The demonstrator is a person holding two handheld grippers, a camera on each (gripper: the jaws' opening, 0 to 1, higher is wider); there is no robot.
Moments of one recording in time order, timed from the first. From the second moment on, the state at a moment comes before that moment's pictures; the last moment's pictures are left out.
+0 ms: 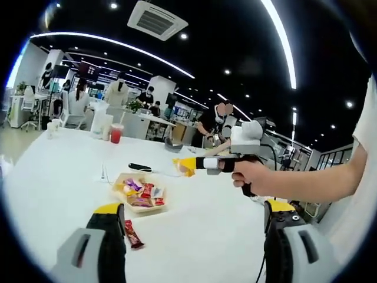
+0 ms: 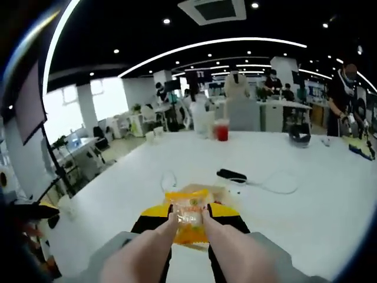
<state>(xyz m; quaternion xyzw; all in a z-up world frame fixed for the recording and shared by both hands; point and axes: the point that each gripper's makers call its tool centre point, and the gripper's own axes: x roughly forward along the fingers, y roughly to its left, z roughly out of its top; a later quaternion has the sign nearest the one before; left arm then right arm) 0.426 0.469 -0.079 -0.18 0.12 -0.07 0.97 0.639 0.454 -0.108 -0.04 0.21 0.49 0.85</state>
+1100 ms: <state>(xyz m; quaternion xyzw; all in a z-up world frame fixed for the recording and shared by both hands) 0.423 0.472 -0.073 -0.17 0.11 -0.07 0.98 0.667 0.488 -0.098 -0.06 0.20 0.50 0.84</state>
